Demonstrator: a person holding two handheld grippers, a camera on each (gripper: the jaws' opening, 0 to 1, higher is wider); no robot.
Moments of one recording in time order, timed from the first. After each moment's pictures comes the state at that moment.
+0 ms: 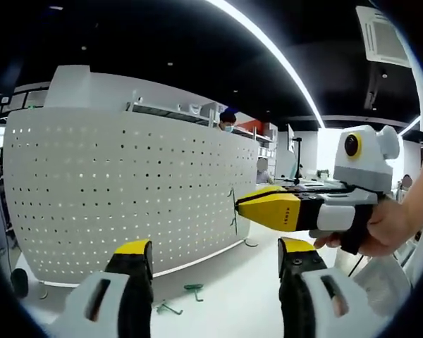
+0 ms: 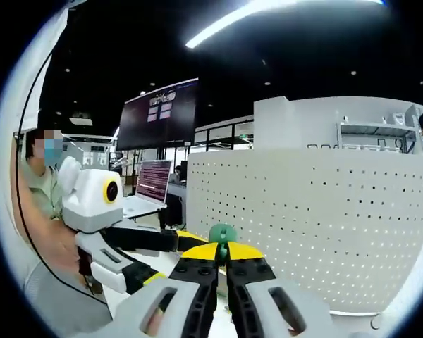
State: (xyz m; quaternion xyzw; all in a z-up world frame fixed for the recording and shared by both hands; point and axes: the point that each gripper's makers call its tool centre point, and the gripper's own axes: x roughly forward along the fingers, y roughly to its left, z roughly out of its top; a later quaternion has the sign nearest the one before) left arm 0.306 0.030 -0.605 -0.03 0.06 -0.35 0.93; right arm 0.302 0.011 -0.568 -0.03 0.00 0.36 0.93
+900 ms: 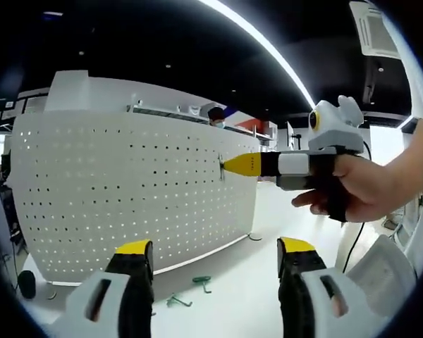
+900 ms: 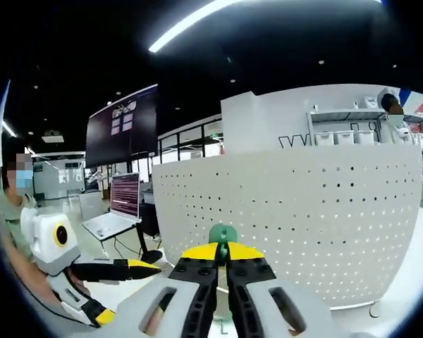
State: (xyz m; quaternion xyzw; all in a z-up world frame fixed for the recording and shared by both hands) left arm 0.294 0.051 -0.612 -0.02 0.05 -0.35 0.94; right arm 0.351 -0.011 -0.543 0.03 0.02 0.28 0.96
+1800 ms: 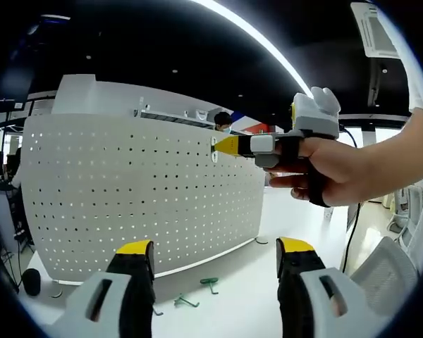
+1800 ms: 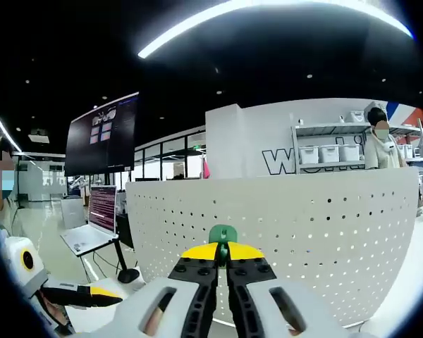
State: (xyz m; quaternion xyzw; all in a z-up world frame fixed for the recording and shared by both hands) left arm 0.294 0.064 -0.610 -0.02 0.03 -0.33 0.94; right arm 0.400 -0.016 -0.510 0.02 -0.02 0.23 0.97
